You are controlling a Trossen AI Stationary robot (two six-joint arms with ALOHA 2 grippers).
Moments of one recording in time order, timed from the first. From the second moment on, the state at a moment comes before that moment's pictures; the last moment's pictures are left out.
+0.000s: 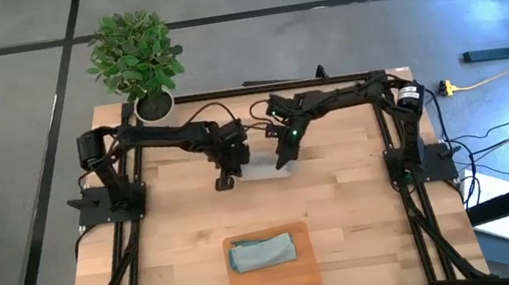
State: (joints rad) left arm 0.27 1.75 1.08 -0.55 0.32 0.31; right arm -0.42 1.93 1.21 -0.53 -0.87 0.16
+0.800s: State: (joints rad) left arm 0.21 1.74 1.17 -0.69 0.37 0.28; right arm -0.30 1.90 1.21 -0.61 -0.81 0.26
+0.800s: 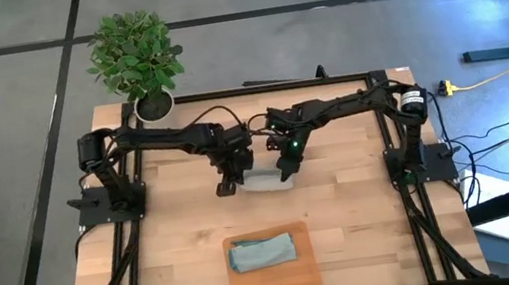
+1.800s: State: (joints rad) left arm 0.25 1.83 1.17 -0.58 0.38 0.13; right arm -0.31 1.90 1.21 -0.66 -0.57 0.37
